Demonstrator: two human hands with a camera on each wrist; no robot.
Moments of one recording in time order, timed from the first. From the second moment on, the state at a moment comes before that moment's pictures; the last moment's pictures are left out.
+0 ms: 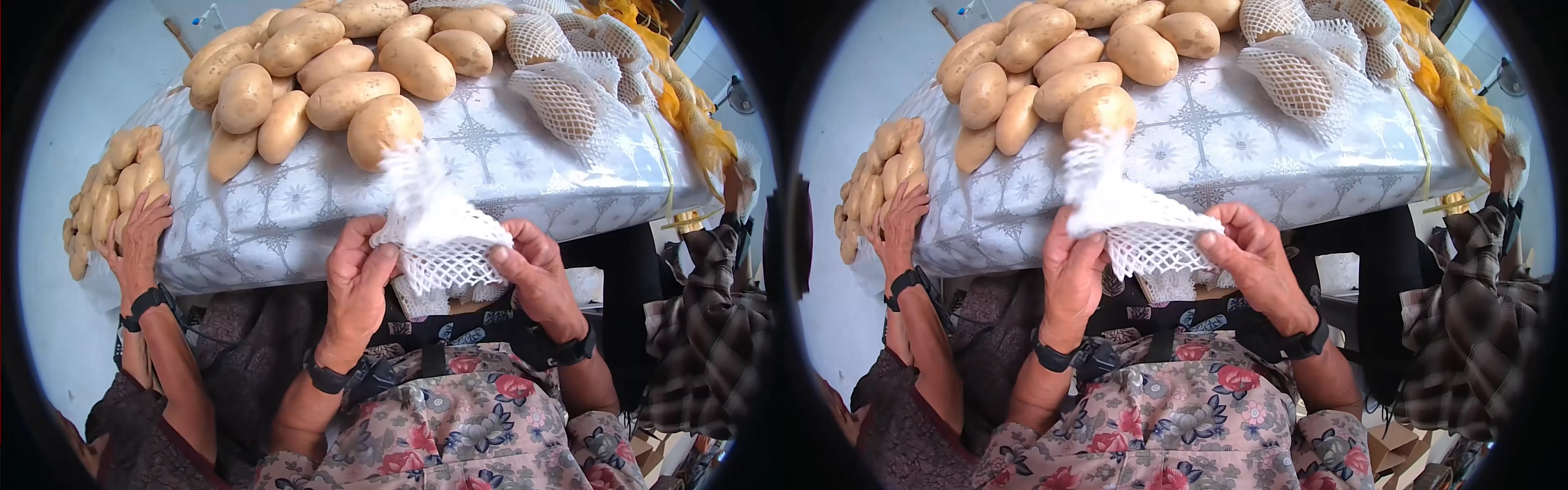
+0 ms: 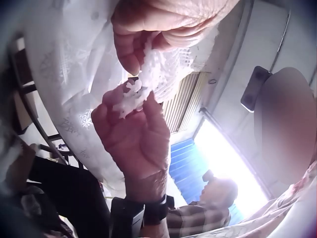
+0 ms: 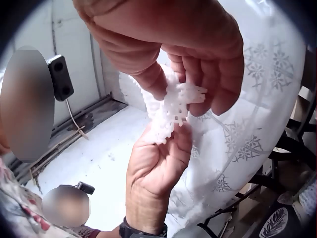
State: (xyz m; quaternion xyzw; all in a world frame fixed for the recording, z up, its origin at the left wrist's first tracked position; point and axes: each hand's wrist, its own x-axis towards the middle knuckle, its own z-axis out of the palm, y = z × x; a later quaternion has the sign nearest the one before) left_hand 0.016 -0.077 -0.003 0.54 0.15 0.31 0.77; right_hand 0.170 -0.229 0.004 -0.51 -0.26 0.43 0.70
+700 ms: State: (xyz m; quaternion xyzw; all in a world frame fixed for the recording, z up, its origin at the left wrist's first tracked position) left_hand 0.011 -0.080 0.007 0.77 0.17 0.26 0.56; right_hand 0.189 -0.213 0.049 -0.48 -0.25 0.30 0.78
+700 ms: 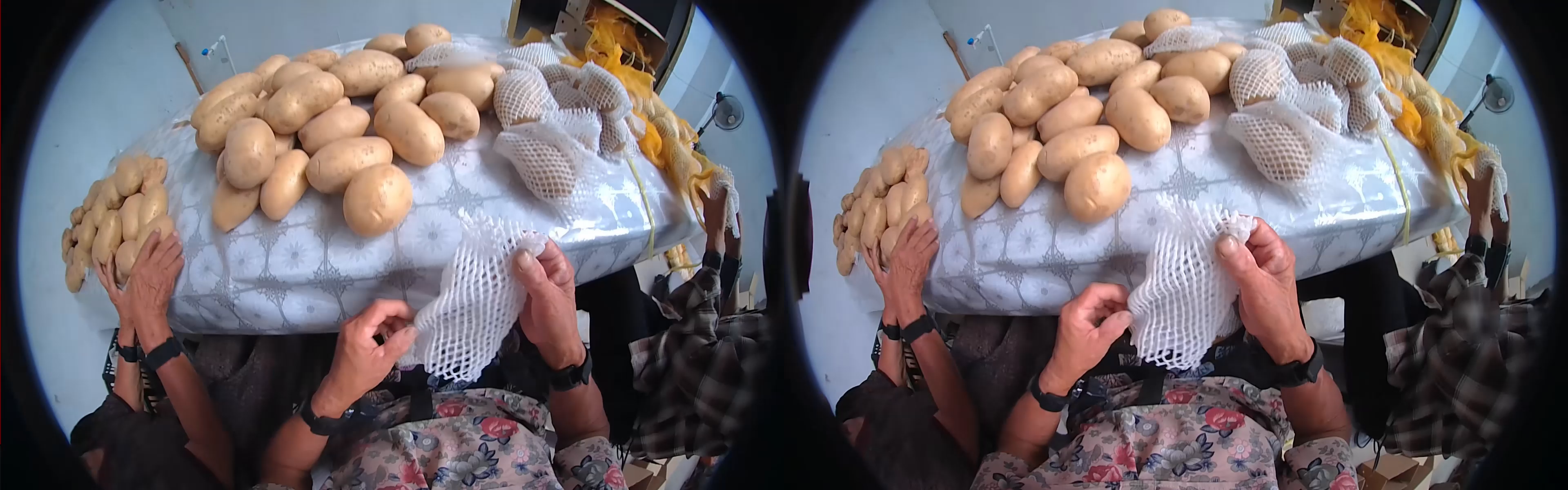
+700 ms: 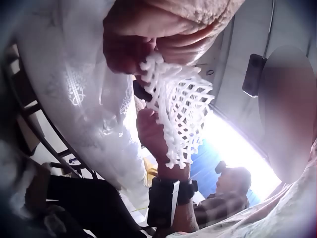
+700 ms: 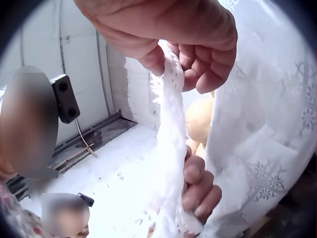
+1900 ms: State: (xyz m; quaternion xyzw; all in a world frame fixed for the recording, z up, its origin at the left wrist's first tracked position) left_hand 0.006 -0.060 0.030 0.42 0.11 0.43 0.79; right_hand 0.203 -0.097 0.086 -0.69 -0.60 0.14 0.38
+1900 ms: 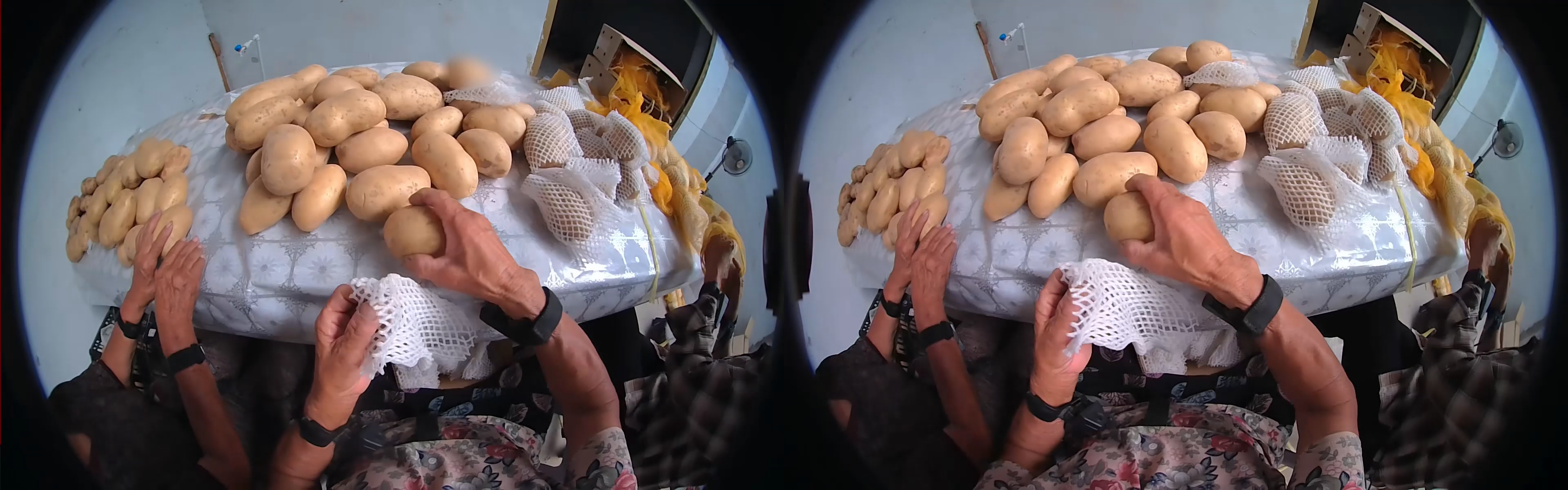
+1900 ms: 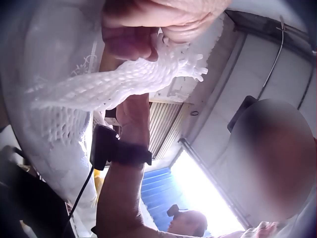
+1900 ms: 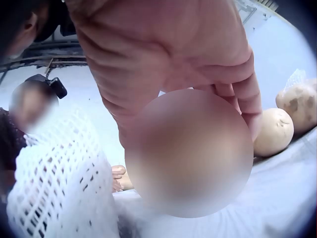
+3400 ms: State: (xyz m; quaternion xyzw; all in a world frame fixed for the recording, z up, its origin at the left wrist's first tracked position) left_hand 0.035 -0.076 0.050 0.79 0.14 0.43 0.41; right_hand 0.193 -0.212 0.097 -0.58 -0.46 0.39 0.55
